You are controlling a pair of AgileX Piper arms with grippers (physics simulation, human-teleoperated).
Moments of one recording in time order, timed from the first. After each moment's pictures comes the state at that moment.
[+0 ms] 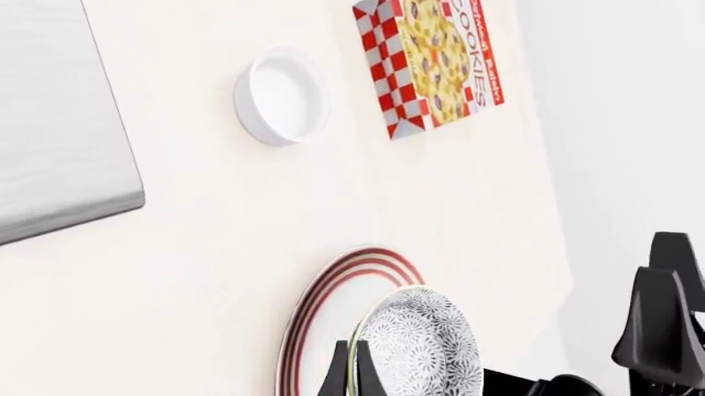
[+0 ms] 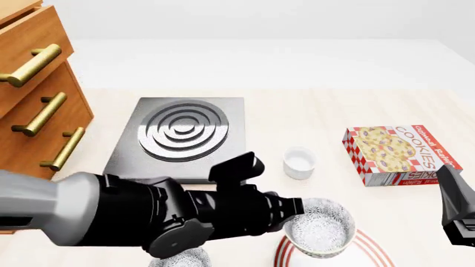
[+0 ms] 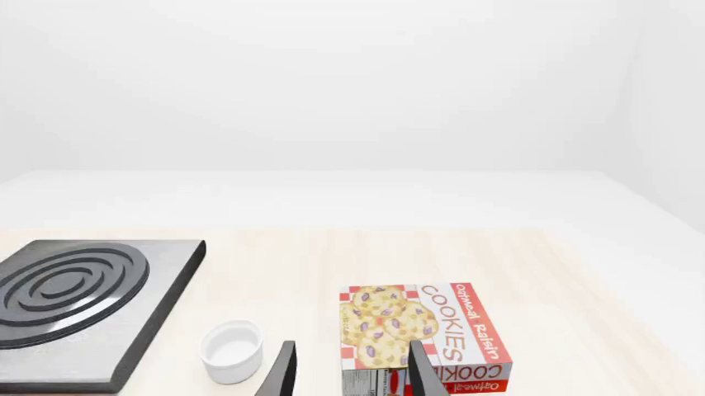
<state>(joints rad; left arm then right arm) -1.08 1.67 -0.77 -0.19 -0.99 0.00 0.01 0.00 0.00 0.00</state>
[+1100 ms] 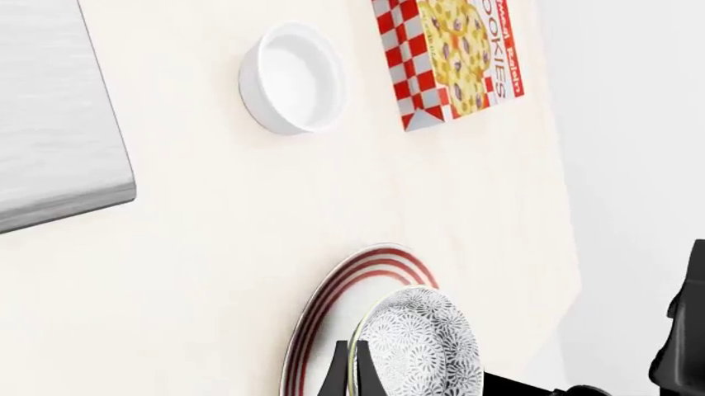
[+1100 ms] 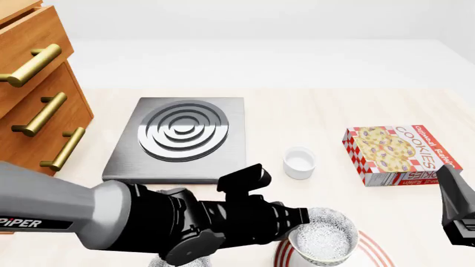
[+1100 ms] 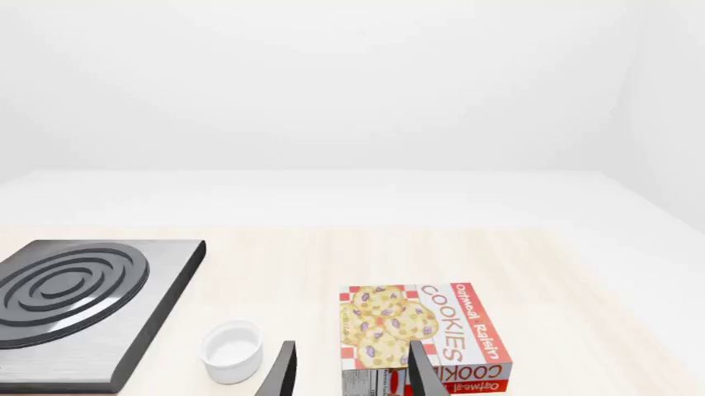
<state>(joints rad) -1.09 1.76 -0.78 -0.25 -1.02 0.00 0.01 0.00 0.00 0.00</state>
